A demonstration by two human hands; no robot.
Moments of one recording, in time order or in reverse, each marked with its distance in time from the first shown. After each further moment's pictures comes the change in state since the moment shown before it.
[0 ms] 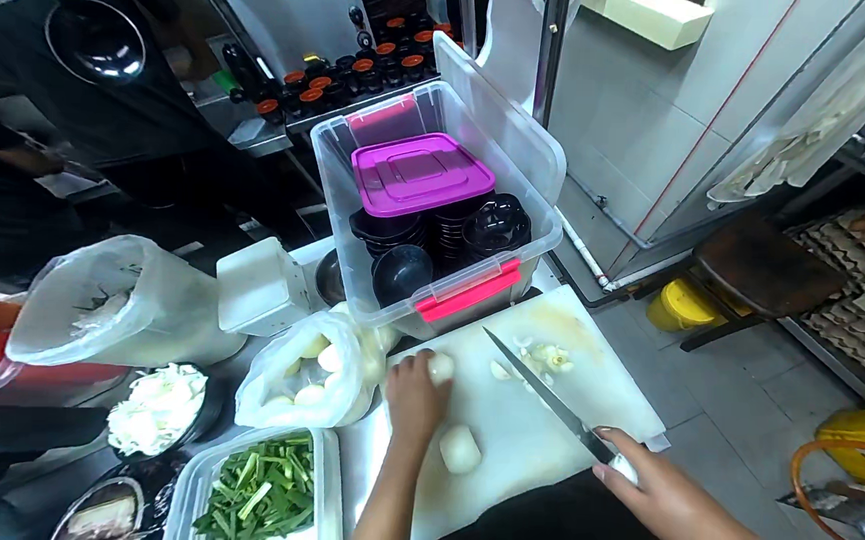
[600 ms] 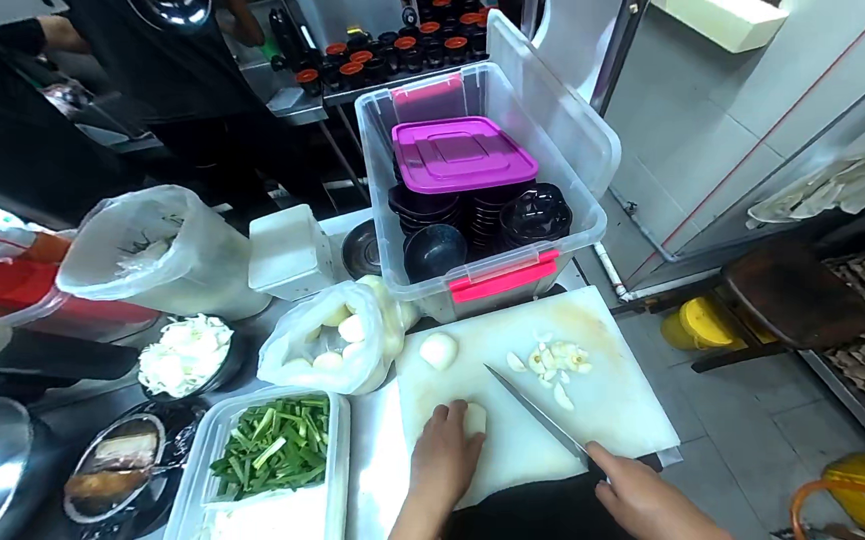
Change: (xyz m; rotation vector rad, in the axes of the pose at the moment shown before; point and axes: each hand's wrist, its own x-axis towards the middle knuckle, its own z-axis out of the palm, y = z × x) left_hand -0.094 -0.004 0.021 -0.027 -0.338 -0.108; right_hand 0.028 -0.016 0.019 -0.358 -0.311 0.086
